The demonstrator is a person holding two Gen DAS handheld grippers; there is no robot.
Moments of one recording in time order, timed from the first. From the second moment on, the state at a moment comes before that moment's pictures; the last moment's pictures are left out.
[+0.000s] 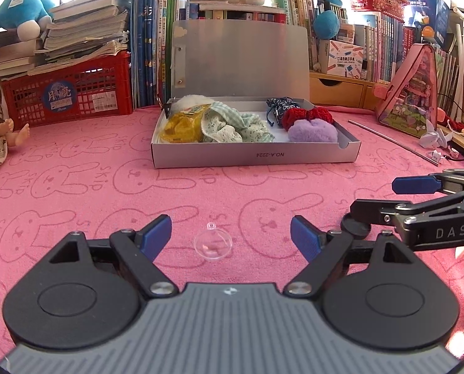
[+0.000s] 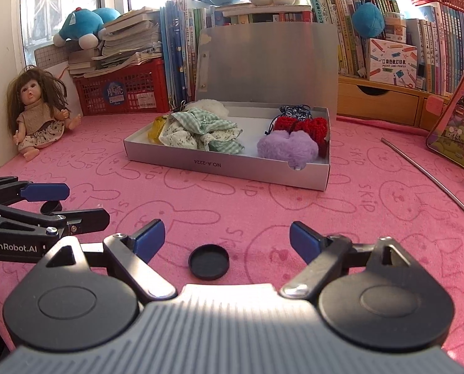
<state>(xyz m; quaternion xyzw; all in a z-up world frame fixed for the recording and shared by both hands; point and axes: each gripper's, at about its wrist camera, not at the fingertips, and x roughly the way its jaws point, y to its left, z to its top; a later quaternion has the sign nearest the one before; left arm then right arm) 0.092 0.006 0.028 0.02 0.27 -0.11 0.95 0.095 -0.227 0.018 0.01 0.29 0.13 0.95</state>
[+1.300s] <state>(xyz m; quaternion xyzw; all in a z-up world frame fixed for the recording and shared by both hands) 0.111 -0.001 -0.001 0.03 0.32 -0.07 0.95 0.097 -0.211 -0.009 -0.03 0.33 0.09 0.94</state>
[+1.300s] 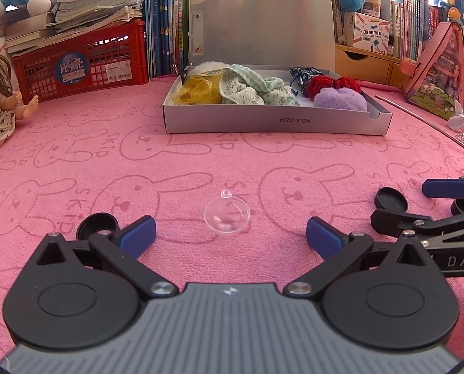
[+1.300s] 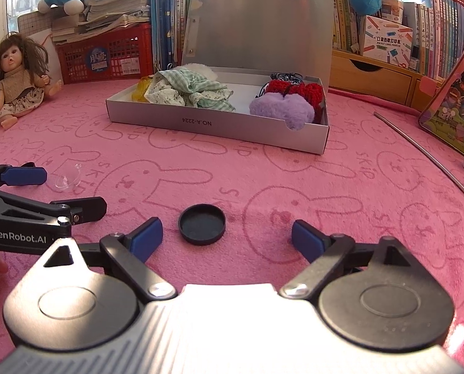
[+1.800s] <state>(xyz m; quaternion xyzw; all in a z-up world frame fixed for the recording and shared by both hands) 0.110 -0.003 0.000 0.03 0.31 -0.06 0.95 0.092 -0.209 -0.008 -0.03 0.32 0.10 0.94</state>
